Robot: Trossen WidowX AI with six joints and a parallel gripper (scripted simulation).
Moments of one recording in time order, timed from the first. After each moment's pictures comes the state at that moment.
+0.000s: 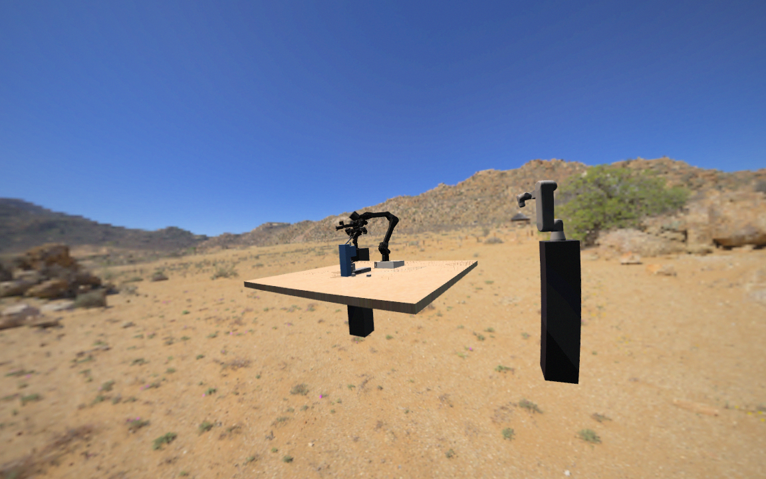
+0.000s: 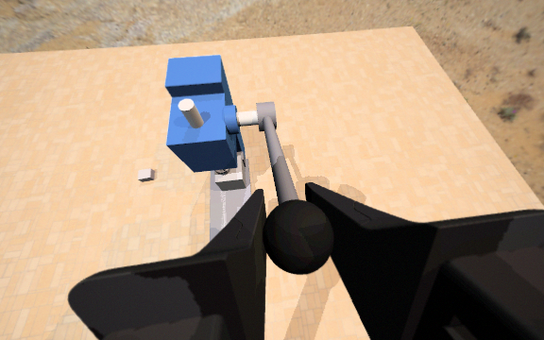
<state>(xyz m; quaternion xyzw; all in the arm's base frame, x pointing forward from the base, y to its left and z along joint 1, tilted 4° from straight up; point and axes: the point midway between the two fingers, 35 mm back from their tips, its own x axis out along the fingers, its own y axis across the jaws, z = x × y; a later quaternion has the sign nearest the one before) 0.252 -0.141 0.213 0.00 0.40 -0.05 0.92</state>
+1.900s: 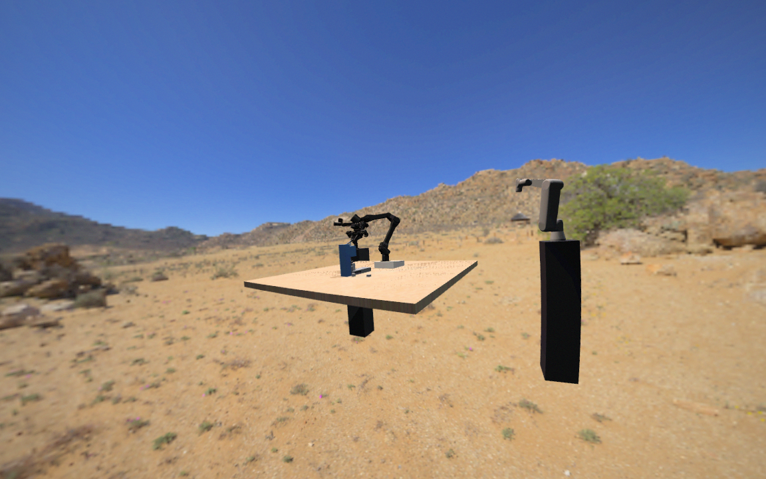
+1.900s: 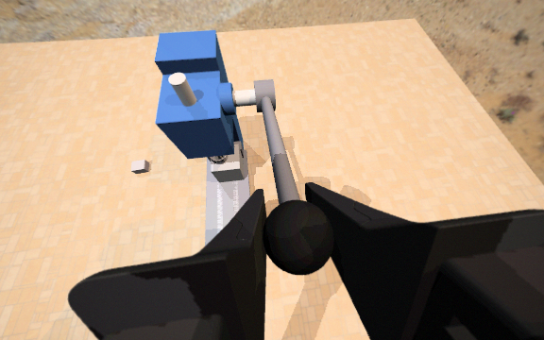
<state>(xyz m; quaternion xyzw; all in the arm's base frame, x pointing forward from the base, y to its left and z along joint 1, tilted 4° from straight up) 0.240 -0.141 0.191 0.00 0.40 -0.05 0.92</state>
